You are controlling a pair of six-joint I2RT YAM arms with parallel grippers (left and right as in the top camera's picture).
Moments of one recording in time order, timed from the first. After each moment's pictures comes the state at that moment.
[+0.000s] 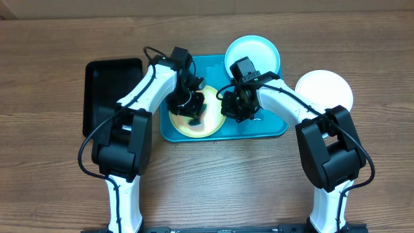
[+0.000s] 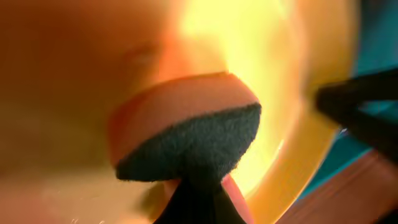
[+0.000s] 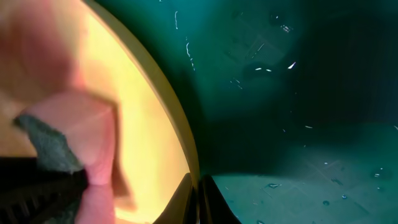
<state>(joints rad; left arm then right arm) -0.31 2.17 1.61 -0.98 0.41 0.00 0.44 2.07 1.41 -0.68 -0.35 0.62</state>
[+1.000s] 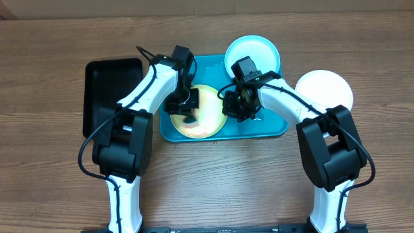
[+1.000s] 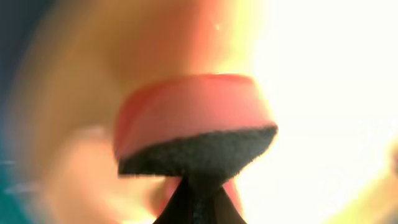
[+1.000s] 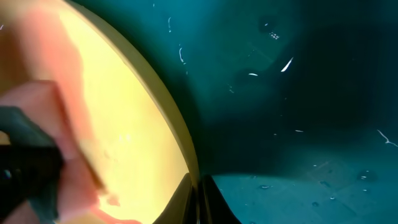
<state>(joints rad) -0.31 2.17 1.62 -1.03 0.25 -0.30 0.43 2.07 1.41 -0.68 -0.35 0.61</state>
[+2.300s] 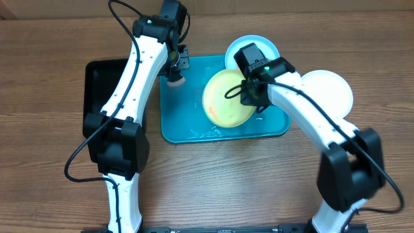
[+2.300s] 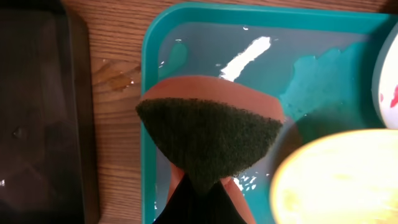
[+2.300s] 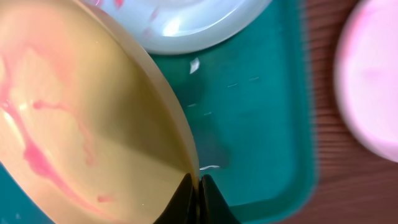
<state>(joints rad) -0.28 2.18 2.12 -1.26 -0.08 -0.42 0.46 1.88 1.55 -1.02 0.27 0.55</state>
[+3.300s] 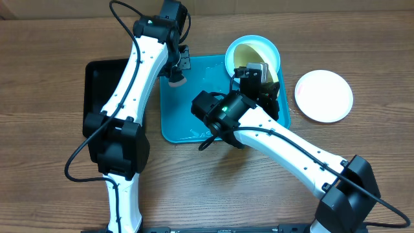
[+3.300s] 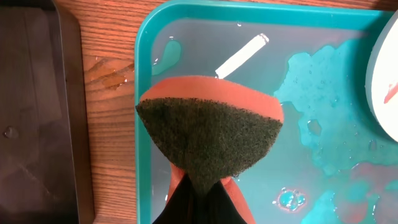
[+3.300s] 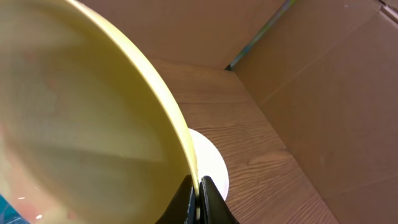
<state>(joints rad) -0.28 2.18 2.11 -1.26 -0.06 -0.42 0.83 1.80 1.55 -1.43 1.30 1.09</state>
